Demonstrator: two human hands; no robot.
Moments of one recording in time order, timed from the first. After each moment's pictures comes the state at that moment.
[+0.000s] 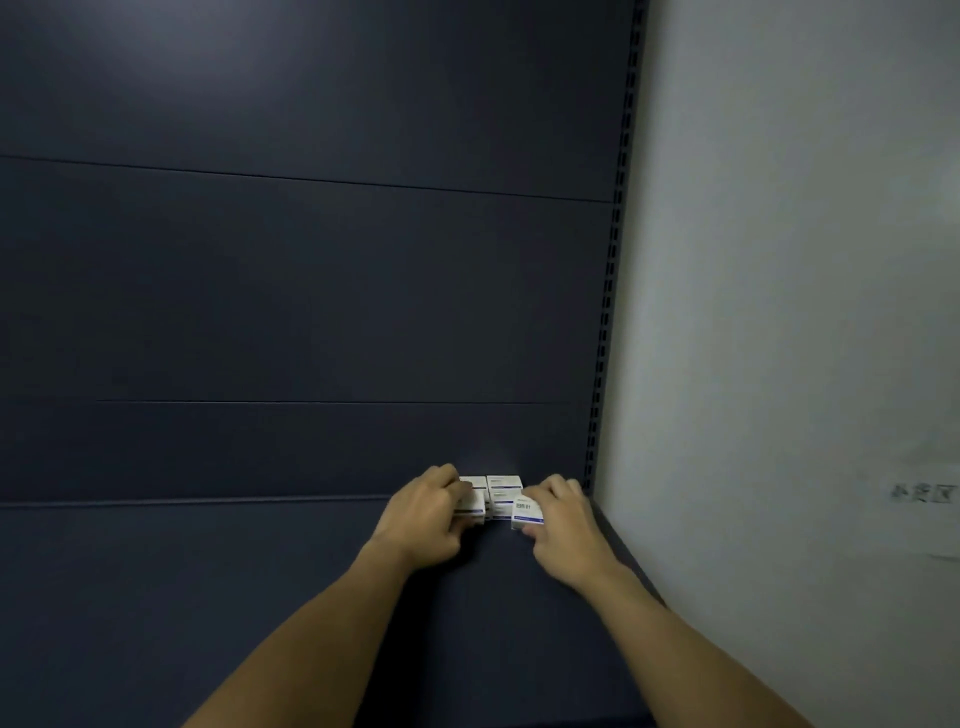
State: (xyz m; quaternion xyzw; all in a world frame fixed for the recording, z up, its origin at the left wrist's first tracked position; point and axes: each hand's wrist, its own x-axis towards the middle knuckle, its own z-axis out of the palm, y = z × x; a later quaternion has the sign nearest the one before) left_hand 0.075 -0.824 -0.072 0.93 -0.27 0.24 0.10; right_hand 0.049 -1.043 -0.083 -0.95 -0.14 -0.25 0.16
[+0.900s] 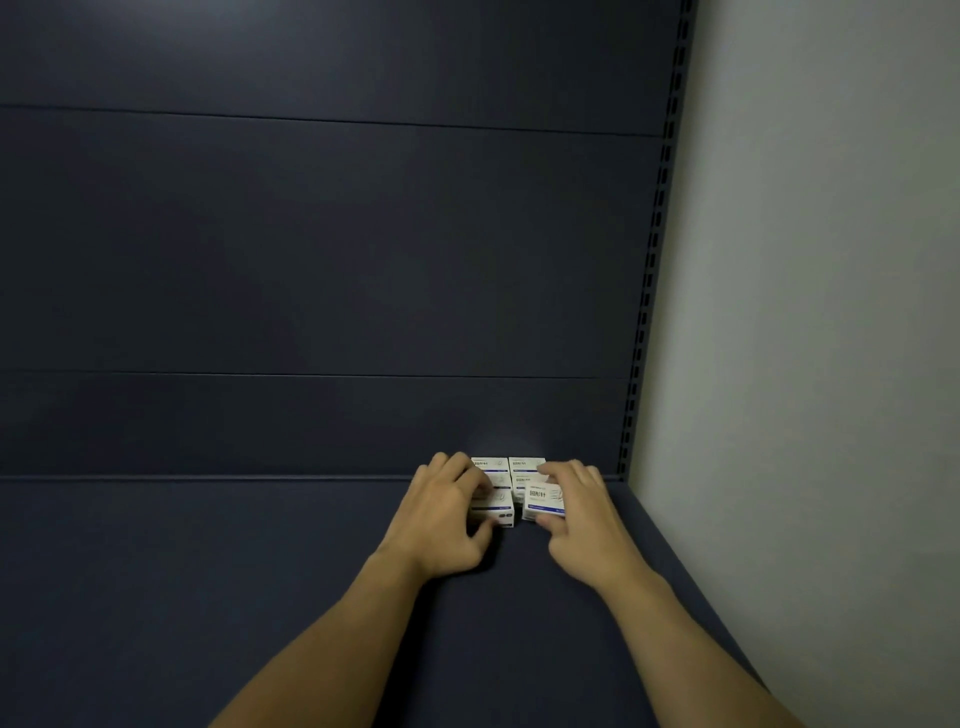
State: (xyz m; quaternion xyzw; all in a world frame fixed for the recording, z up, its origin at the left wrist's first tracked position) left_hand 0.084 -0.828 -0.097 0.91 -0.26 0.29 0.14; right_hand 0.069 -1.041 -0.099 -0.91 -0.18 -0.26 0.27
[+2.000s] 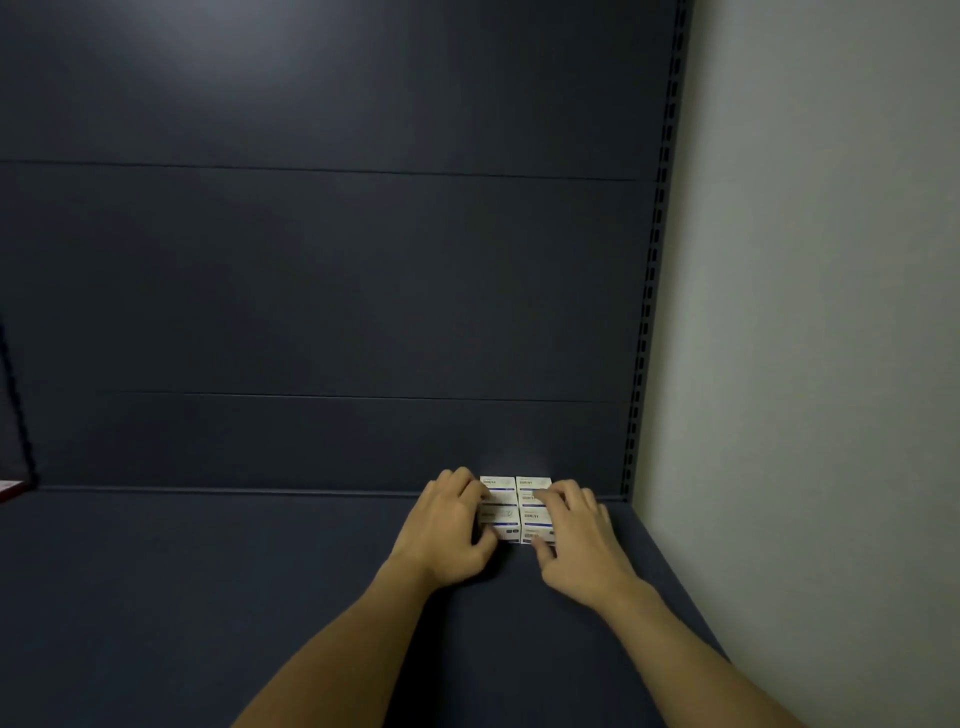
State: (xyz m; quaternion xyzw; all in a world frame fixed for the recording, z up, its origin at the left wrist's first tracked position) left_hand 0.069 -0.827 -0.085 0.93 -0.23 0.25 0.13; right_hand 0.058 -1.034 -0.095 -0.94 -0.18 -0.25 0.13
